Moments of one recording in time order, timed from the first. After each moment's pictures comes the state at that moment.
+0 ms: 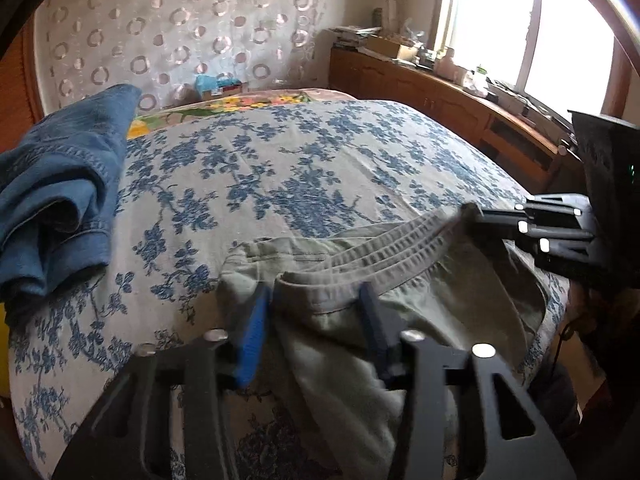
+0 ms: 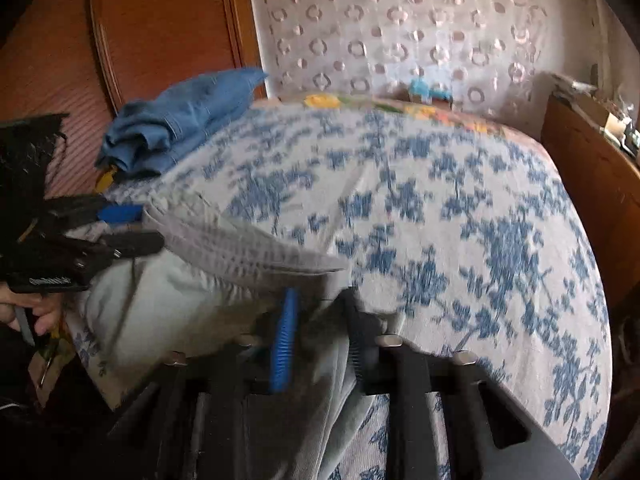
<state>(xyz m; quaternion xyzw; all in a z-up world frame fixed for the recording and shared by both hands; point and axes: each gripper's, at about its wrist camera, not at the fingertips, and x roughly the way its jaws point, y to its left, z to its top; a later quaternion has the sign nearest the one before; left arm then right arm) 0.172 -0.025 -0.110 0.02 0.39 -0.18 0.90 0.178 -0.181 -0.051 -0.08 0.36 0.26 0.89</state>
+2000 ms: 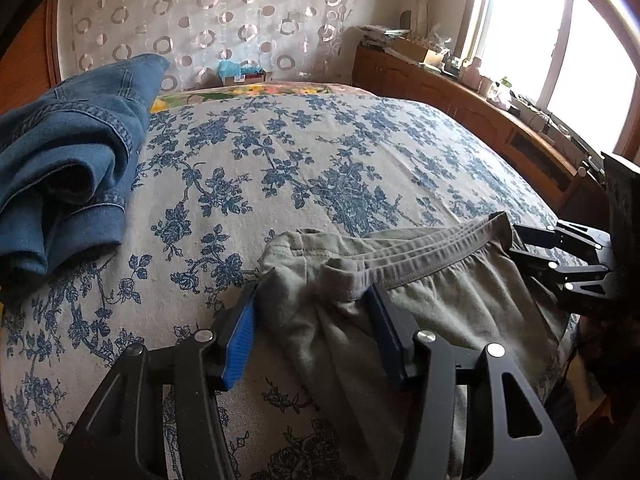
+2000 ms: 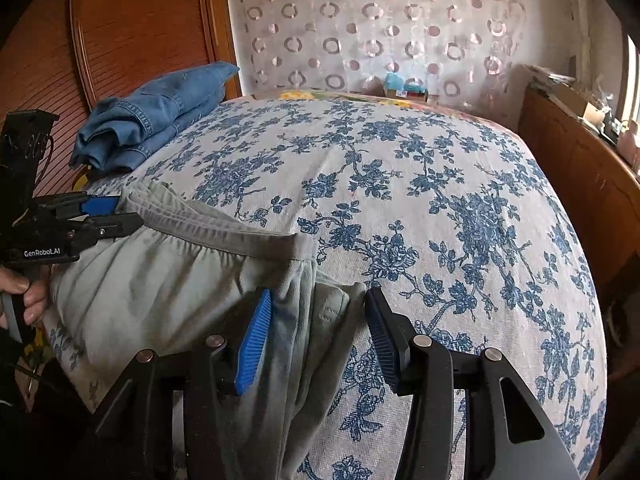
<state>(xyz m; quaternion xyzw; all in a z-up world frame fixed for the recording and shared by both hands) 0.188 -0.004 -0.125 -0.02 0.40 -0.14 0.90 0.170 -0.192 -0.065 -0.08 0.37 0.22 0.90</state>
